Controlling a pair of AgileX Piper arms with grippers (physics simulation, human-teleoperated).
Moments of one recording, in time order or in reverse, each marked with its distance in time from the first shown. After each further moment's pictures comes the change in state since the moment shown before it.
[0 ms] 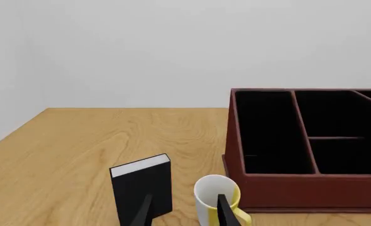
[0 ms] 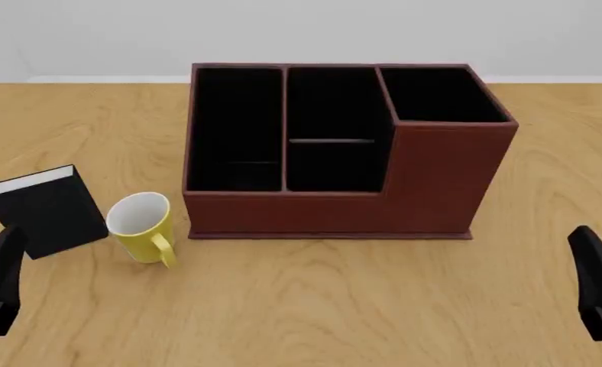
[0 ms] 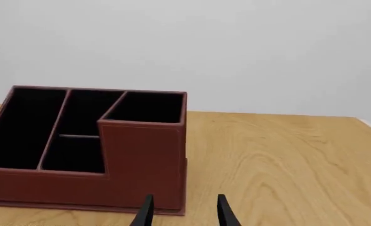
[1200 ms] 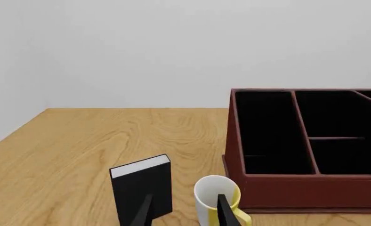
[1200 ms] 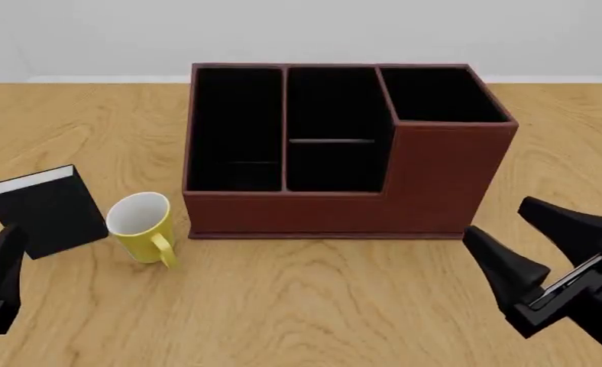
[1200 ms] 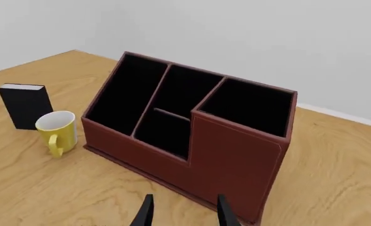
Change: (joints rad) left arm 0.000 0.012 -0.001 -0.012 0.002; right arm 0.434 0.465 -0.087 -0.226 -0.026
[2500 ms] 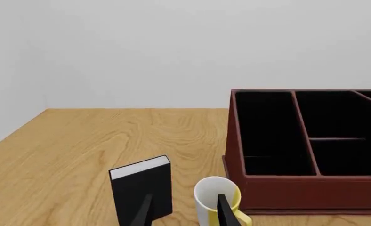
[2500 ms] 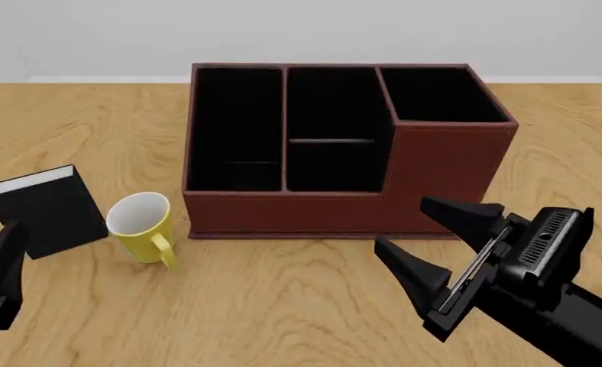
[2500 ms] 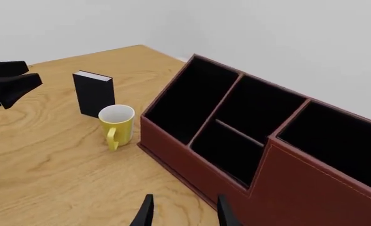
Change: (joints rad) left arm 0.000 0.036 0.003 -0.039 0.000; right arm 0.270 0.468 -0.044 -0.415 -0.035
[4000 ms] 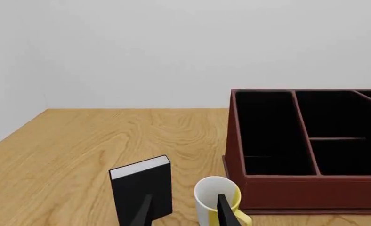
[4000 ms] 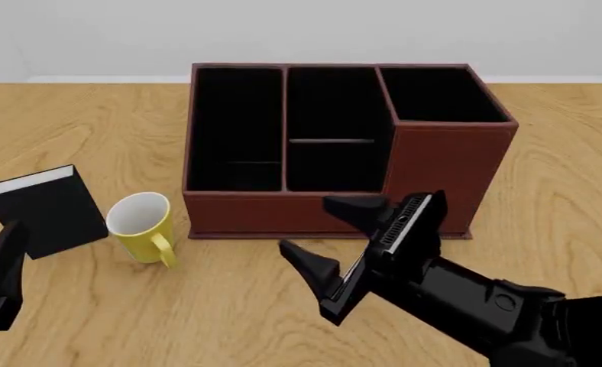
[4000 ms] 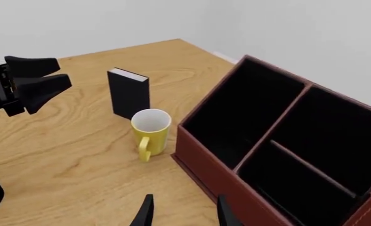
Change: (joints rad) left arm 0.000 -0.004 0.001 0.002 0.001; right arm 0.154 0.483 -0.212 -0.231 0.018
